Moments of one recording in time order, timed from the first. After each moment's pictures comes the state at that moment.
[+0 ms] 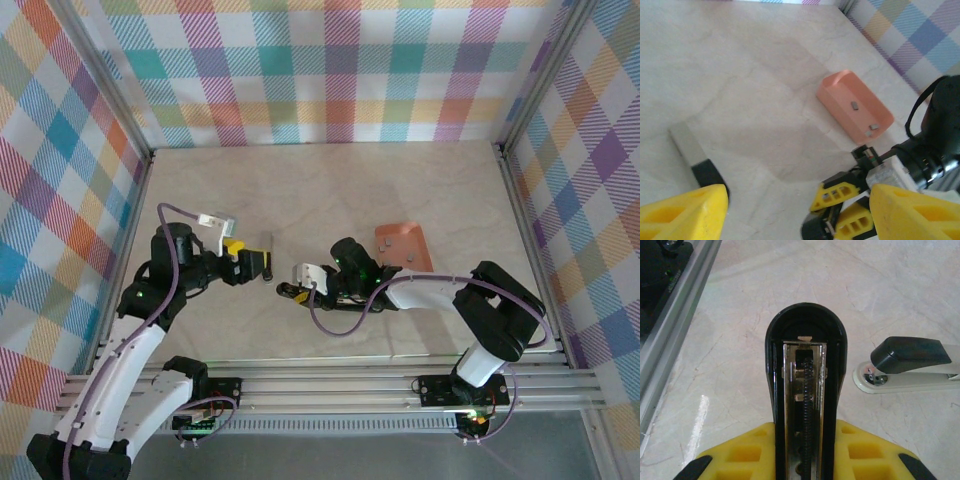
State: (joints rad) left arm -0.25 0.77 0.81 -0.55 0.46 -0.12; right arm 0.89 1.63 0.79 0.23 -0.54 -0.48
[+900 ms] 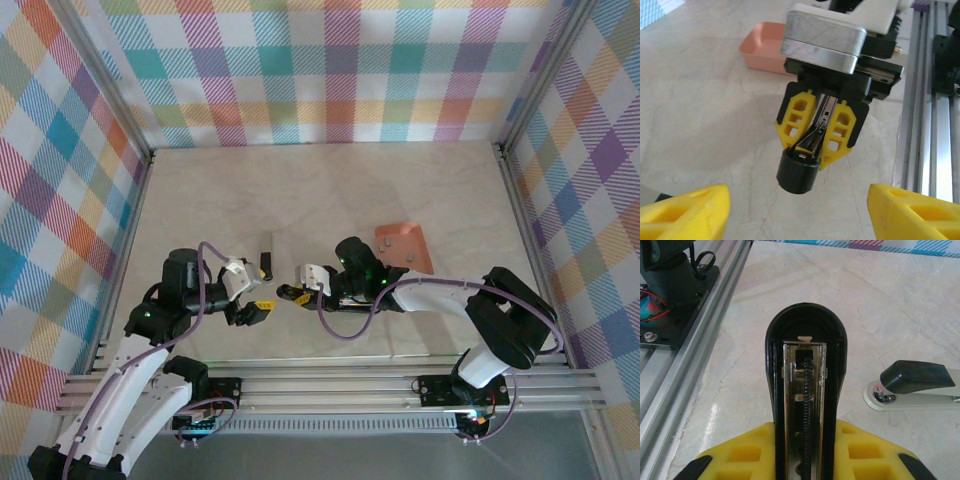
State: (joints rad) left arm -0.31 0.65 0.60 -0.59 0.72 0.53; right arm 0.89 1.56 0.77 0.23 -0.61 -0.48
